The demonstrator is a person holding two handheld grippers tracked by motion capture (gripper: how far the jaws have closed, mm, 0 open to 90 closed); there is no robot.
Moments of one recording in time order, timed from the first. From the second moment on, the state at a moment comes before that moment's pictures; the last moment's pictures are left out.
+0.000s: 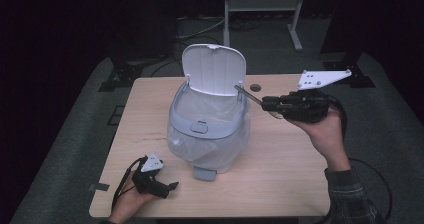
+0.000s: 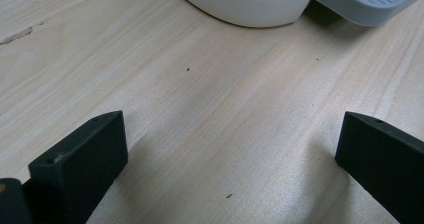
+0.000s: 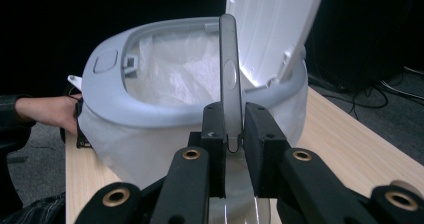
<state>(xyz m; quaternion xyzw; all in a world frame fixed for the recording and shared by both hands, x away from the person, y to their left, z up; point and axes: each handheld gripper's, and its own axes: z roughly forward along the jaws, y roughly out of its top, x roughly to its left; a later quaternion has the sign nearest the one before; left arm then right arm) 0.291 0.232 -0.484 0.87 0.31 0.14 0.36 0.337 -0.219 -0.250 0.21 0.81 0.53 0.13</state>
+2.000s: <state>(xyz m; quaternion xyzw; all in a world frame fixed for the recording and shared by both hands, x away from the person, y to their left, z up) 0.291 0.232 -0.484 0.87 0.31 0.14 0.36 0.380 -0.094 -0.239 0.16 0.84 0.51 0.10</state>
